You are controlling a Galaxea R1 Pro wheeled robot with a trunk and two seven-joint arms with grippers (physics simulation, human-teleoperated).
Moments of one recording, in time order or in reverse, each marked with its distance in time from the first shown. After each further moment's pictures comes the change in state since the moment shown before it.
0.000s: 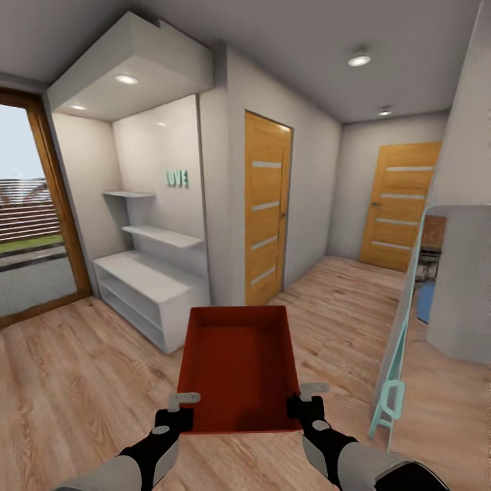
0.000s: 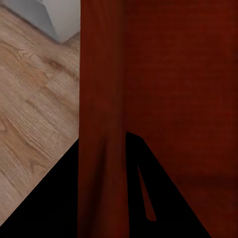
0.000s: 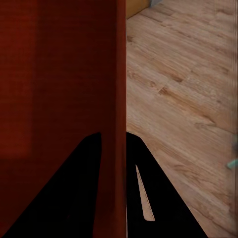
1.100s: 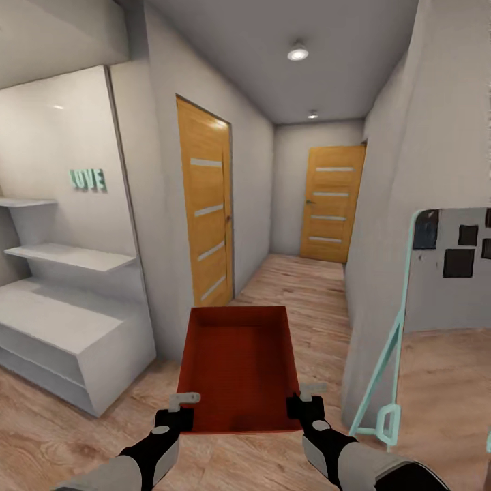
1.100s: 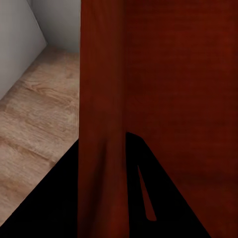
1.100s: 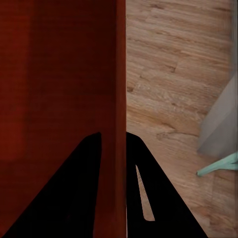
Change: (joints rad) left arm 0.000 -0.001 0.000 0.000 -0.001 0.001 0.001; right arm 0.000 -0.001 -0.003 0.000 0.002 0.001 0.000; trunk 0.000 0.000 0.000
